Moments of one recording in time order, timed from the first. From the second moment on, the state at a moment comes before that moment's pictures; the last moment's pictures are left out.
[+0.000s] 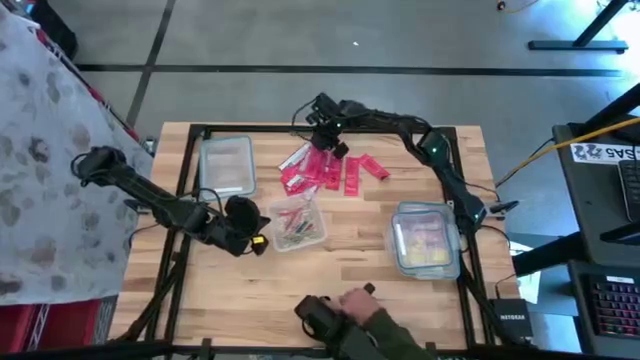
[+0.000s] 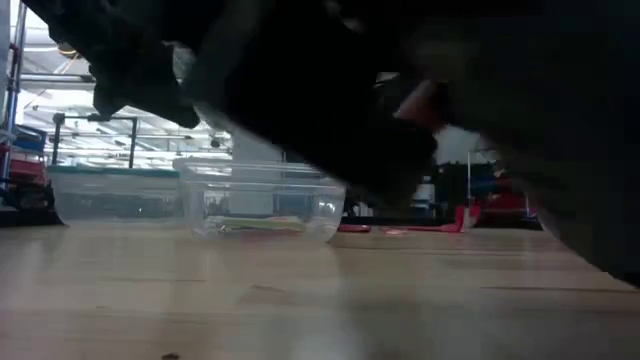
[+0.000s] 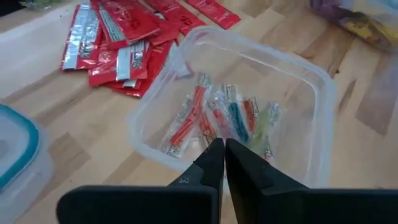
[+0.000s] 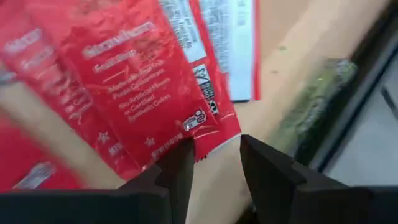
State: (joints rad) left arm -0.44 1.19 0.67 -0.41 -0.74 -0.93; right arm -0.62 2.43 1.96 -0.63 -0.22 -1.37
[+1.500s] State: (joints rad) left arm -0.43 1.19 0.67 -0.35 -0.70 -0.92; right arm -0.69 2.31 1.96 -0.88 -0.08 -1.05
